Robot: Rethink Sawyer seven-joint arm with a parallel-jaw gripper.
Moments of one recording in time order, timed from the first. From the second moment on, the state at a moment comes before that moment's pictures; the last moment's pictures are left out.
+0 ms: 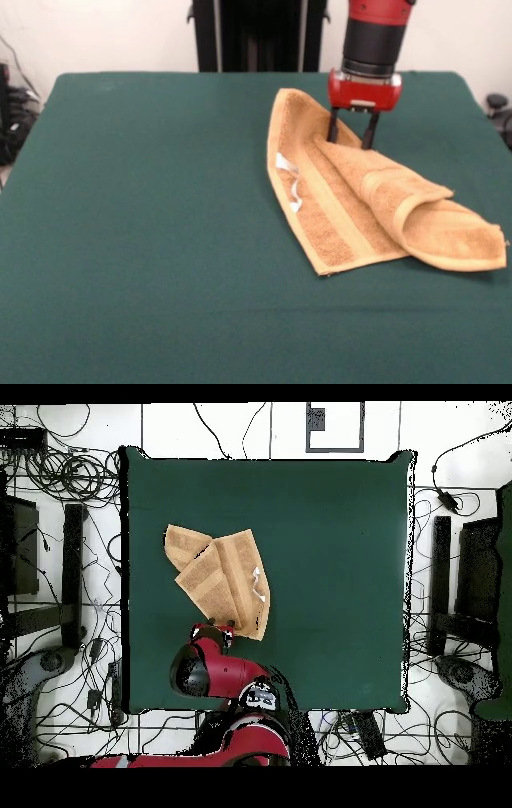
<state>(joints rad) 0.09 -0.43 -0.08 2.03 0.15 -0.27 1.72</state>
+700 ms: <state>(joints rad) 0.12 -0.43 -0.08 2.03 0.22 -0.27 1.72</state>
